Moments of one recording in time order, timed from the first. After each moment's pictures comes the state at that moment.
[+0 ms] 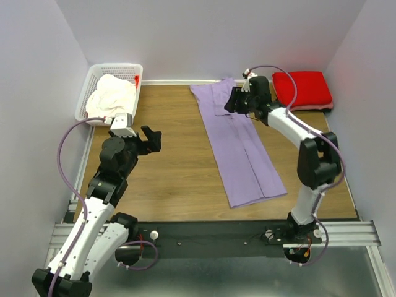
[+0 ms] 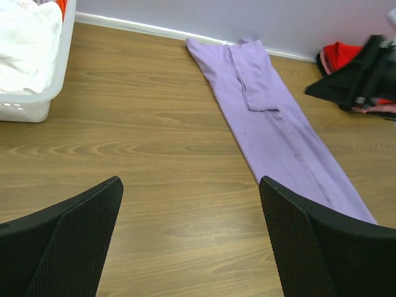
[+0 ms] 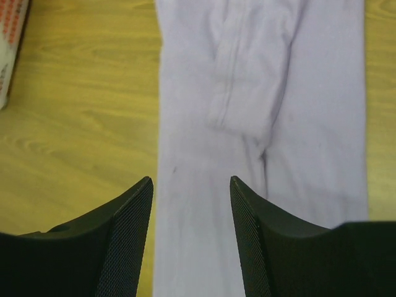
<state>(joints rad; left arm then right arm) -0.32 0.66 0.69 -0.18 -0.09 -0.36 0.32 1.98 1.53 -0.13 -0.19 0.32</state>
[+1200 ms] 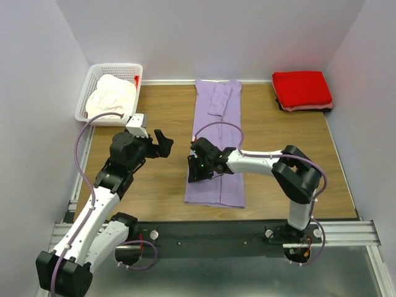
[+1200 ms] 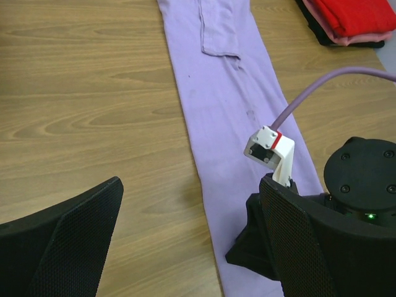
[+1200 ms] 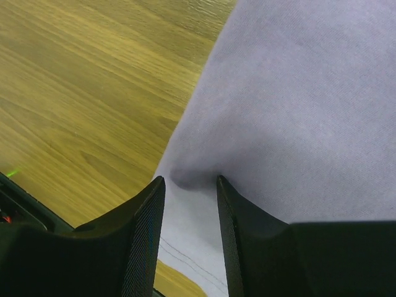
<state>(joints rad) -0.32 0.78 0.66 -0.14 0.11 -0.33 0.94 1.87 1.14 -0.23 -0.10 0.65</state>
